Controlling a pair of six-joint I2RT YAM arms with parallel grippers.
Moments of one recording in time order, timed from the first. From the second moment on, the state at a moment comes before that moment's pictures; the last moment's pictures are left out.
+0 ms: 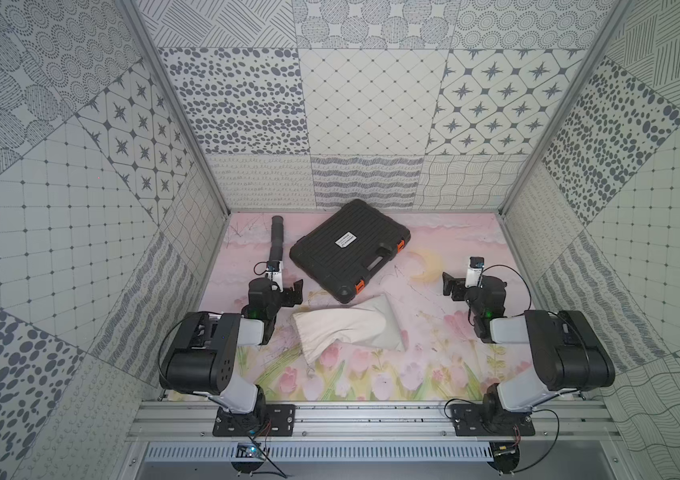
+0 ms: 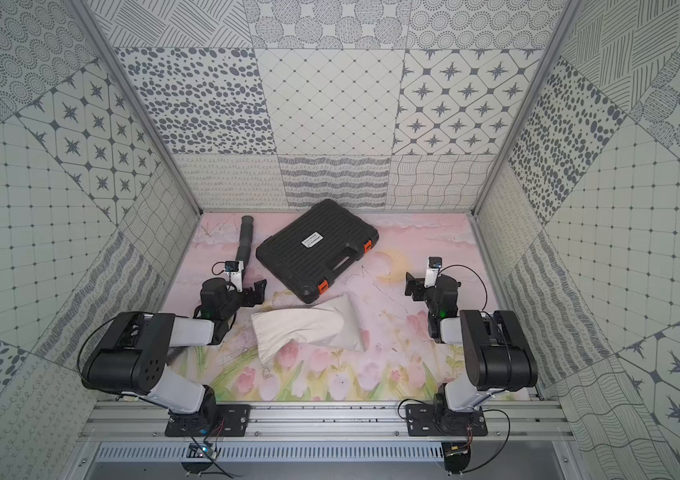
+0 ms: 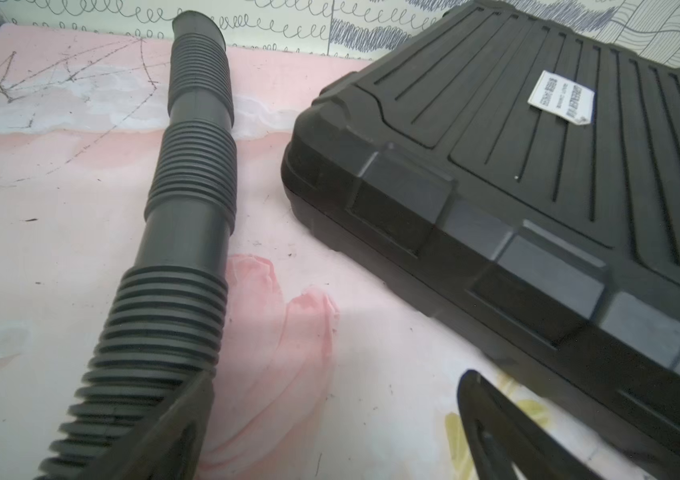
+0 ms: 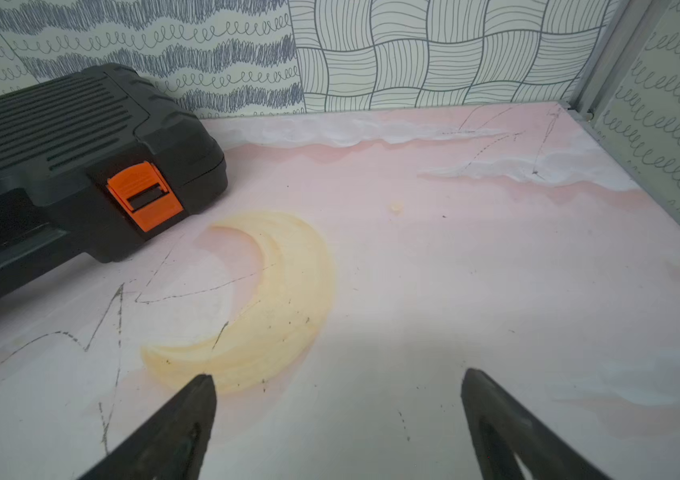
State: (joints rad) left arm 0.00 1.57 0.40 0.73 0.15 -0.05; right arm 0.00 1.56 0.38 0.84 -0.10 0.04
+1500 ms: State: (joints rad) left arm -0.05 0.98 0.89 -0.63 0.10 -0.59; right arm 0.78 1.43 1.47 -0.88 -0.07 0.18
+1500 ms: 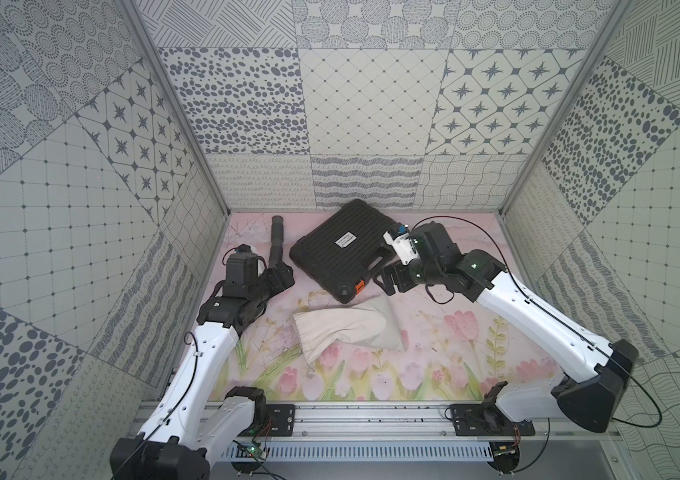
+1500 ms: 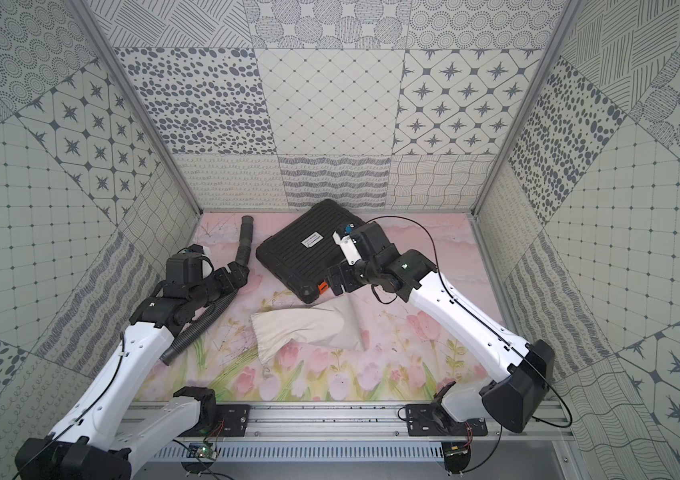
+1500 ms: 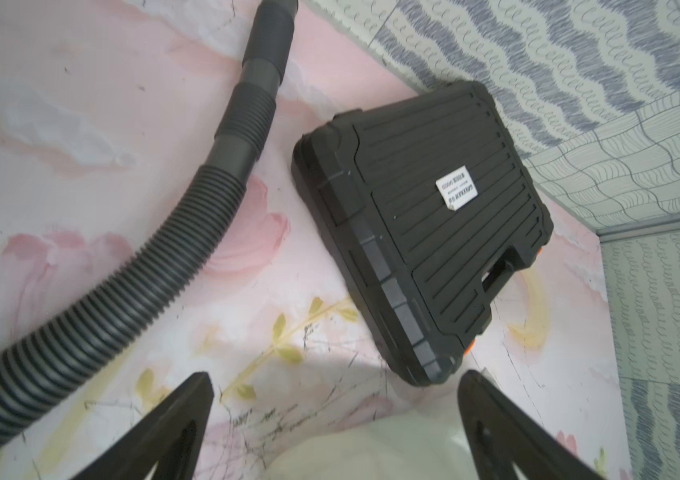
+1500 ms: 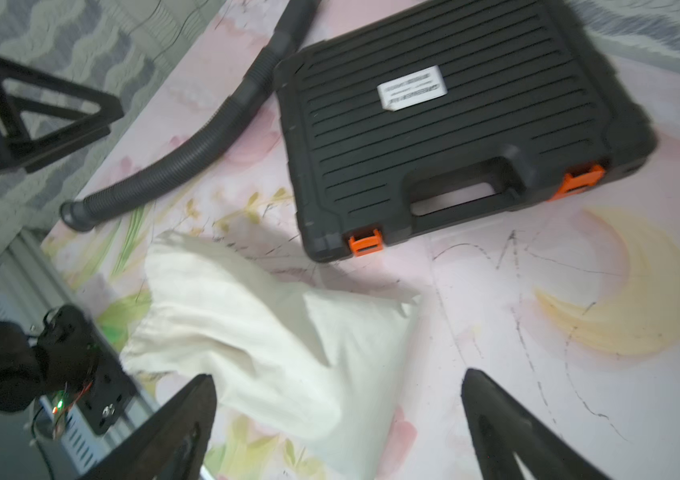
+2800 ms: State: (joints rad) left arm -0.06 0.77 0.87 -1.16 0.19 -0.78; right arm 1.36 1.88 1.57 -0.82 0.34 -0.31
